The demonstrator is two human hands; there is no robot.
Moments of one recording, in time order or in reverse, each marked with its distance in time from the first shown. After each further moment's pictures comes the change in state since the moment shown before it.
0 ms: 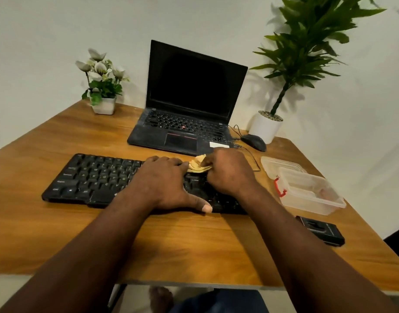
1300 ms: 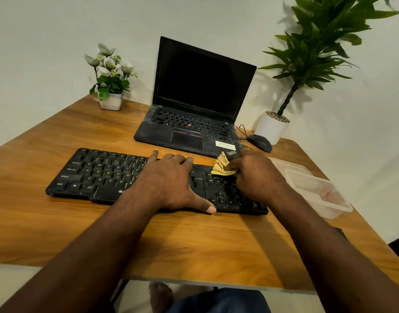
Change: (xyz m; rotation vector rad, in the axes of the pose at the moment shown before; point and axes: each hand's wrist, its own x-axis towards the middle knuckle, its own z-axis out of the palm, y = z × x) left_hand 0.002 -0.002 0.006 -0.033 -0.042 -0.046; right_hand -0.022 0.030 -0.022 -0.063 -0.138 -0.004
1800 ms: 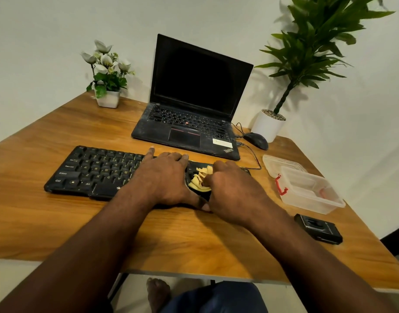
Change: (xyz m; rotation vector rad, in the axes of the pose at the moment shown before) left_hand 0.001 -0.004 0.001 -0.006 -0.018 0.011; right_hand -0.039 -0.065 -0.006 -0.159 -0.149 -0.074
